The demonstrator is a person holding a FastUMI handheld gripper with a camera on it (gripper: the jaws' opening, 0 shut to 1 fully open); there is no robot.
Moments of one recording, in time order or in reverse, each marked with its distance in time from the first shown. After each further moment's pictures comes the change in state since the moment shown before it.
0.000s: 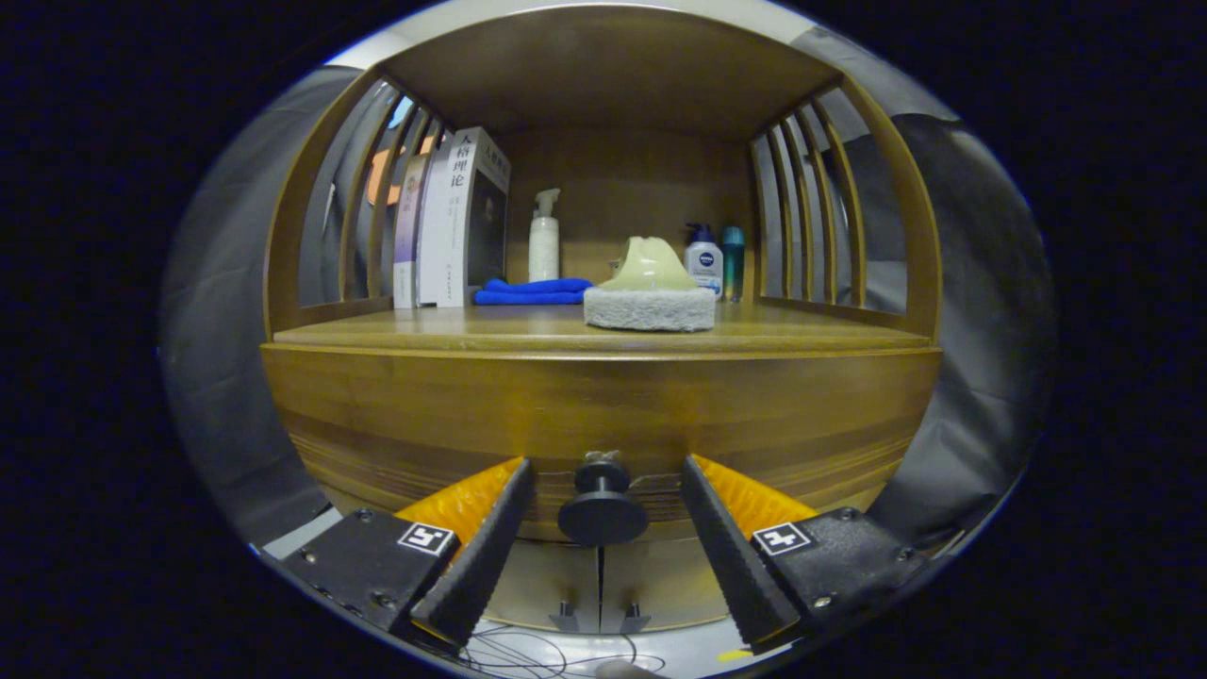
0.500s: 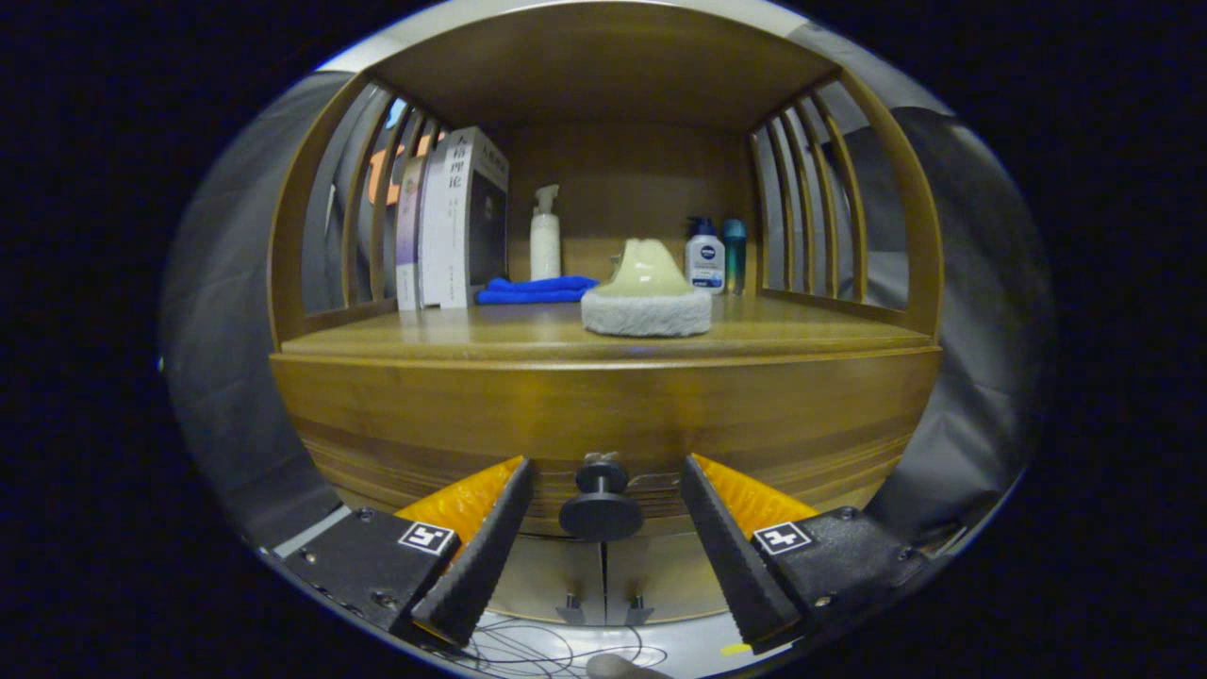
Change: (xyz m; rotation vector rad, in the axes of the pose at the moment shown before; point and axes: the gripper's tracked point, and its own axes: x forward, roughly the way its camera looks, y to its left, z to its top) arm -0.019 -0.007 0.018 0.034 0.029 0.015
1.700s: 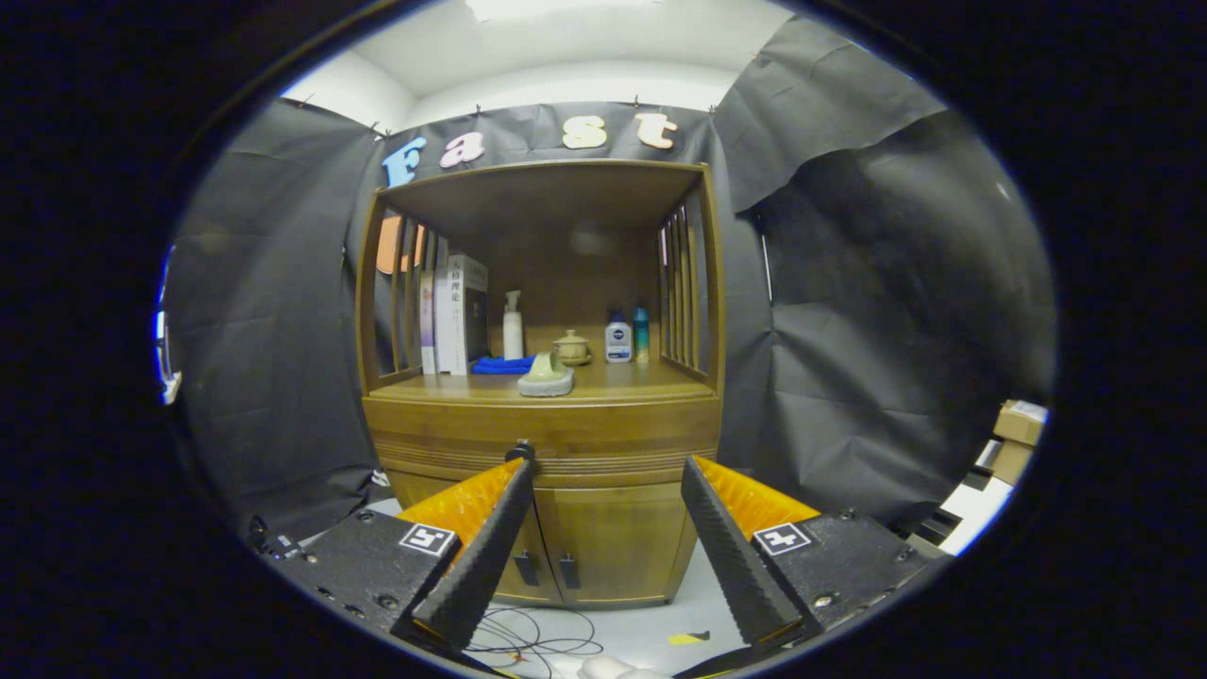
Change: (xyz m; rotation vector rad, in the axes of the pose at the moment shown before) arm -0.237 -0.092 0.025 -0.002 -0.160 -0.043
